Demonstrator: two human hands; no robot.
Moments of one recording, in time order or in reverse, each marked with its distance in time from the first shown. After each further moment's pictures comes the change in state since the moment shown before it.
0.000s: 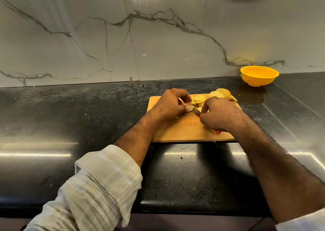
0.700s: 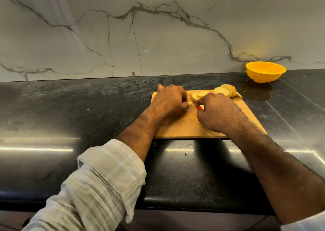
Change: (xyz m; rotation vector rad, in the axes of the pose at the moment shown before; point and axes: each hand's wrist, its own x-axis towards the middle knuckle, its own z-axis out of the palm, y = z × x) left_hand 0.003 0.007 -0.008 0.575 -0.020 -0.047; right_hand -0.001 -0.018 0.017 -0.095 0.109 -0.072
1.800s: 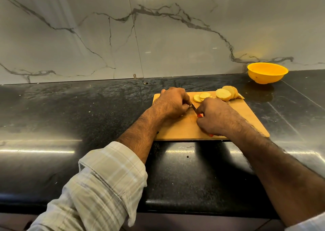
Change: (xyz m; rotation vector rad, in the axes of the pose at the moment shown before) left_hand 0.003 -0.010 0.002 -0.118 -0.057 0.064; right_hand 0.001 -0.006 0.003 0.104 -0.095 -0.013
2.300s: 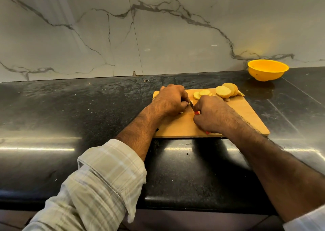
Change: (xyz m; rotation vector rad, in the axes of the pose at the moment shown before) left_hand 0.001 -0.005 0.003 -0.041 0.035 -0.016; right_hand 0.003 -0.003 0.007 0.025 0.034 -0.025
